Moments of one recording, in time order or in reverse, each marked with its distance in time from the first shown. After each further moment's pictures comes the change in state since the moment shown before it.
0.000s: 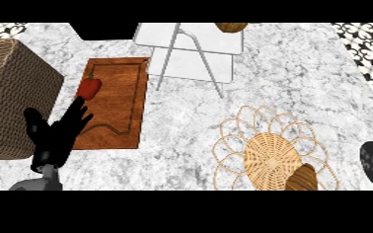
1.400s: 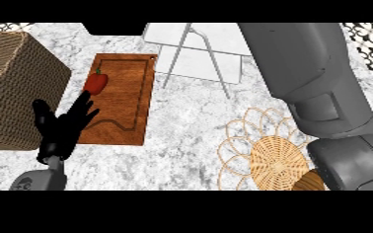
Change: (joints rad) left arm -0.055 0.006 -0.024 0.032 0.005 0.002 0.013; right arm -0.234 0.228 0.215 0.508 0.107 0.206 -0.160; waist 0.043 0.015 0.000
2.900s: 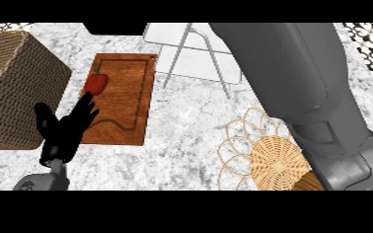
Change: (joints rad) left arm 0.024 0.000 -0.037 -0.033 0.009 0.026 -0.012; right arm 0.057 0.018 0.157 -0.269 0.016 0.329 0.199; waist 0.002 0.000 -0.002
